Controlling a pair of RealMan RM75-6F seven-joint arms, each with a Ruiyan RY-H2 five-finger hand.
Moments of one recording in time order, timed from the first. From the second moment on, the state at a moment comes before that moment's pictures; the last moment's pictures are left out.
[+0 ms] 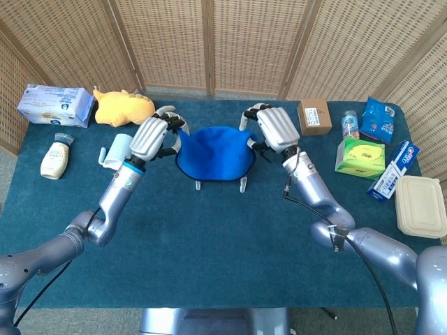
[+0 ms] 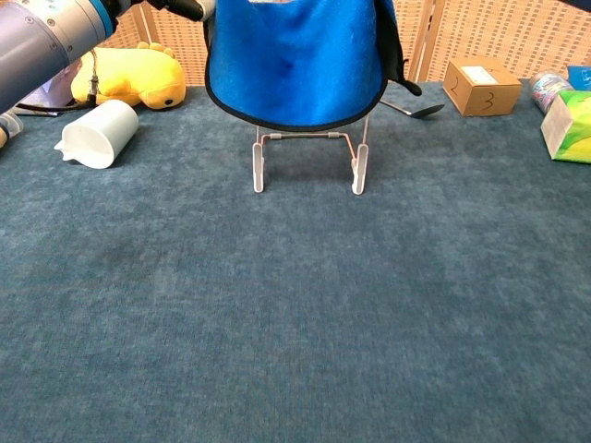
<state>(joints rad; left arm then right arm) -0.98 -1.68 -0.28 -0.89 1.39 1.08 -0.48 1.01 -1.49 0.38 -1.16 -1.21 0.89 0.19</state>
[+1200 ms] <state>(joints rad) -0.96 -1.73 -0.27 -0.85 1.39 1.07 -0.50 0.99 -1.51 0.36 -1.10 -1.21 0.89 0.23</state>
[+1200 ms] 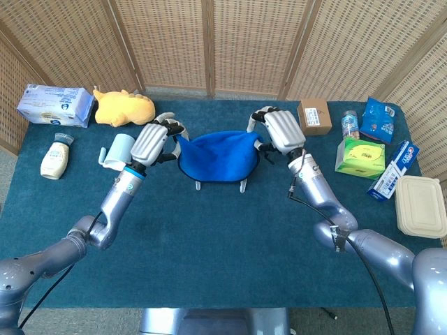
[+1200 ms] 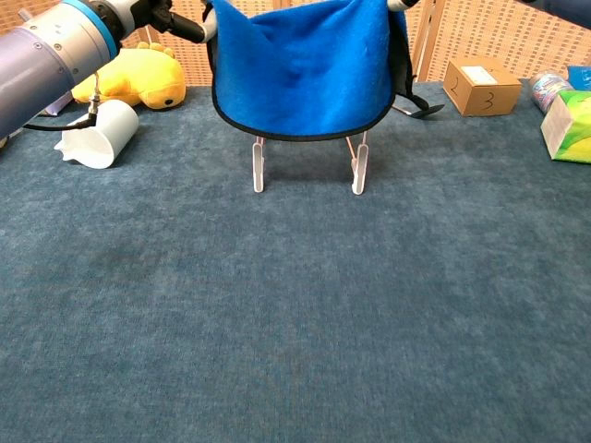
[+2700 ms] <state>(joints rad) -0.94 -1.70 -0.24 -0.86 1.40 1.03 -0.49 0.98 -1.49 0.34 -1.11 -1.20 0.84 0.19</state>
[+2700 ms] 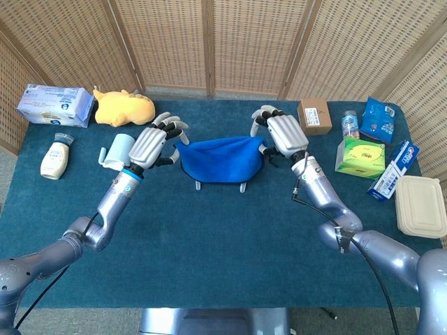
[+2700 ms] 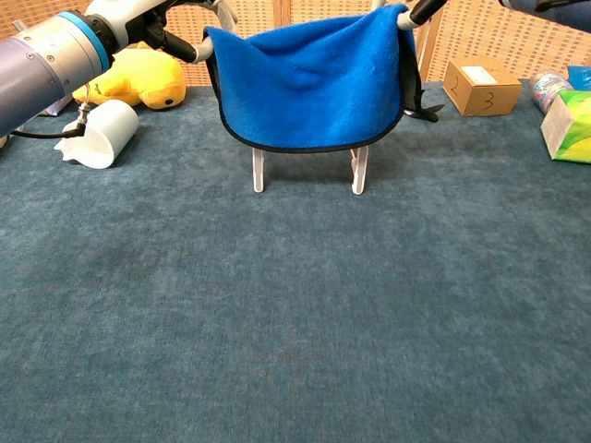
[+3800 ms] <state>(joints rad) -0.92 -1.57 -0.20 -0.98 1.39 0.94 -0.36 0.99 -1.42 0.30 -1.15 -1.20 0.77 0.06</state>
